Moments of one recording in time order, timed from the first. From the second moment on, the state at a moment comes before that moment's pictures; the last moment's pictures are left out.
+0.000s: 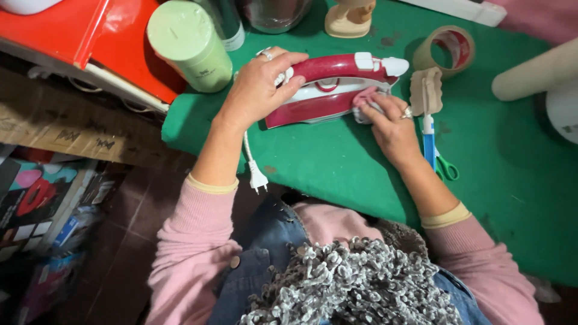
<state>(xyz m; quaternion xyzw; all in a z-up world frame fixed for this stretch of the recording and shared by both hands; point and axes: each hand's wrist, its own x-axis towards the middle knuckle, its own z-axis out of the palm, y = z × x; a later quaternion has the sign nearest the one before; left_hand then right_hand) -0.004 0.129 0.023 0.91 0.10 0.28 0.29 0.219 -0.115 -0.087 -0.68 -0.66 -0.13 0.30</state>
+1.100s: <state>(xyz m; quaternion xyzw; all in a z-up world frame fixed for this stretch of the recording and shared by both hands) -0.002 0.127 0.019 0.90 0.16 0.26 0.30 0.234 -0.043 -0.053 -0.74 -0.53 -0.16 0.38</state>
